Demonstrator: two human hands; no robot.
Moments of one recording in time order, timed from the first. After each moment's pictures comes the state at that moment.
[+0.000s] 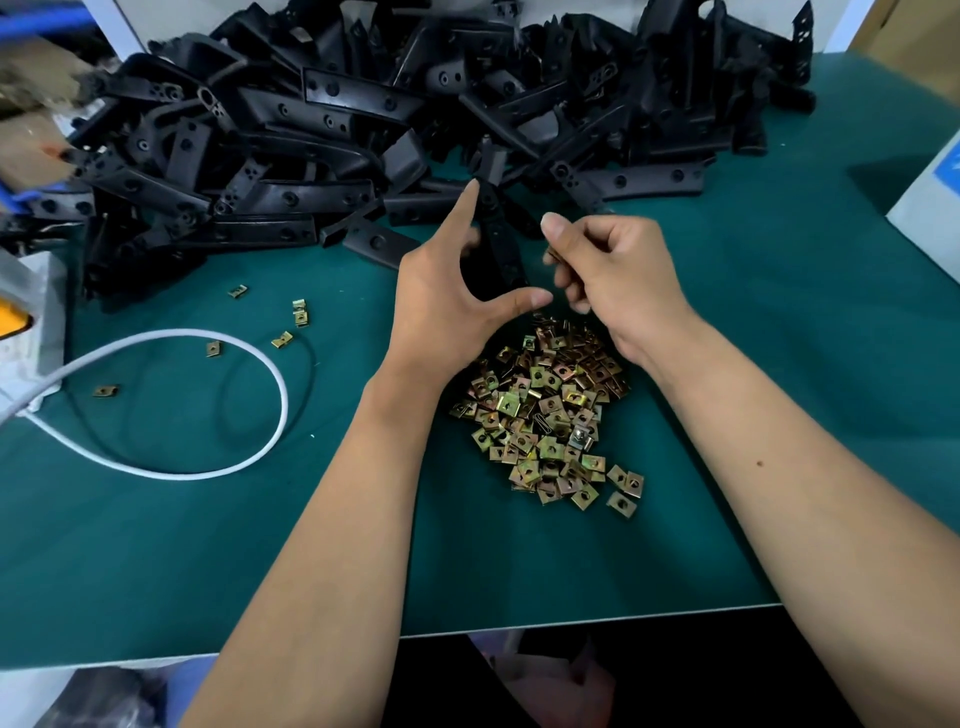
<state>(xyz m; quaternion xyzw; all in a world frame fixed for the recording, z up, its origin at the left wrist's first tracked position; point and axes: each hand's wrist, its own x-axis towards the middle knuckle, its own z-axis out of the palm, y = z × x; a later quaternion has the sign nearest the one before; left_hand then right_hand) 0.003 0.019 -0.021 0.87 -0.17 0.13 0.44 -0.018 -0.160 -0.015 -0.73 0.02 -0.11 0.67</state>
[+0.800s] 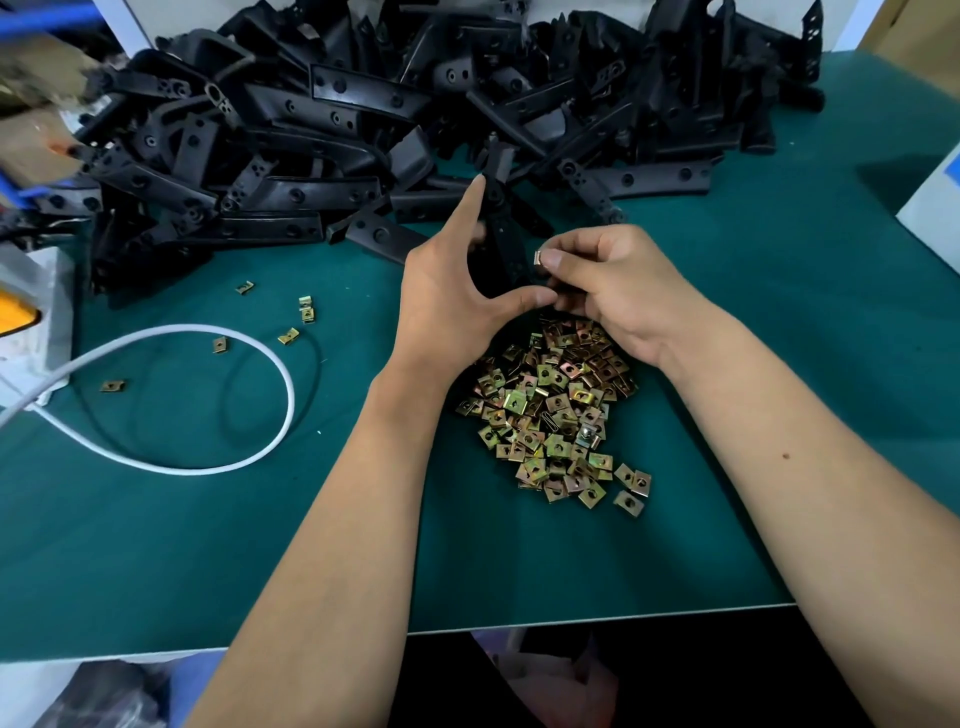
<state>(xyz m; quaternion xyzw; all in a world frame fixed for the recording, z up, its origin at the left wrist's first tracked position) 0.005 0.019 -0.023 0.87 -0.17 0.14 0.44 -0.016 -0.160 -0.013 -0.71 0.02 0.01 0.71</state>
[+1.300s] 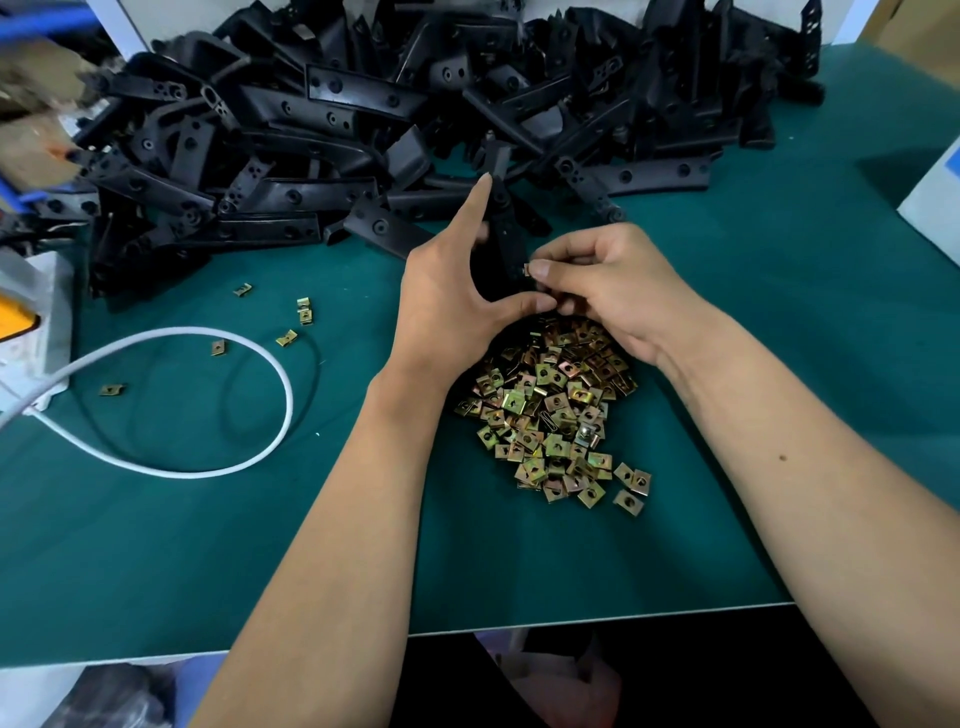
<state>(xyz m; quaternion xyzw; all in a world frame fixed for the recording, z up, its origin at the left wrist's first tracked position) 0.004 0.019 -0.022 0.88 -0.19 0.14 0.41 -0.018 -0.158 -0.011 -0.74 0.03 -0.01 0.68</state>
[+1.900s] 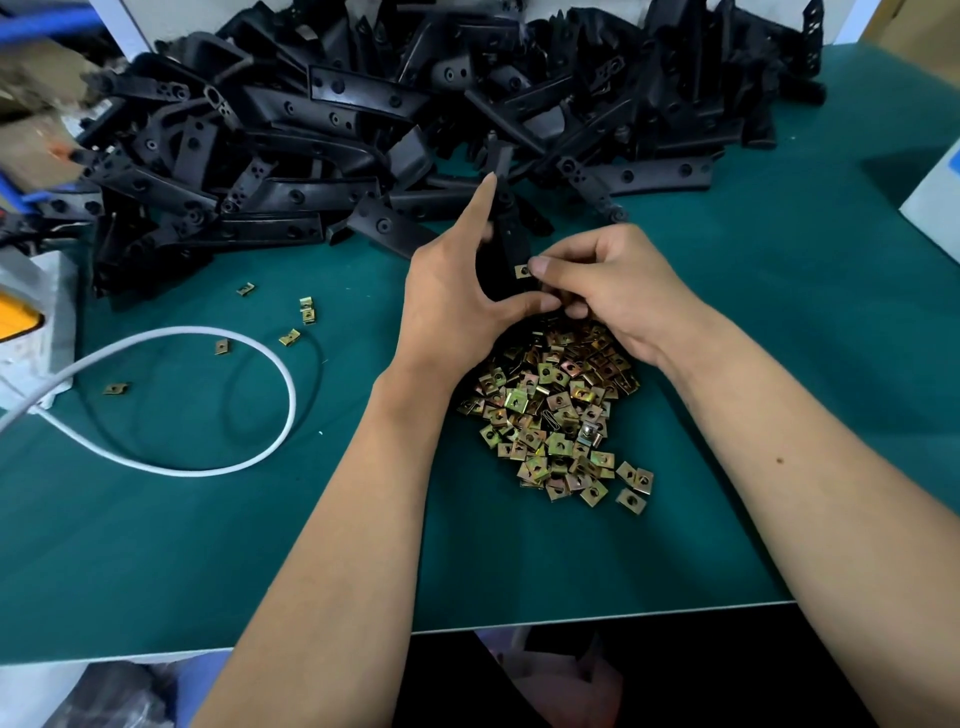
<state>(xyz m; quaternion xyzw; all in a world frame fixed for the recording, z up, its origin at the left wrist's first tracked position) 0.004 0.017 -0.023 0.88 -0.18 0.15 0.41 -0.016 -0.157 -0.014 -0.77 0.04 -0.02 0.64</state>
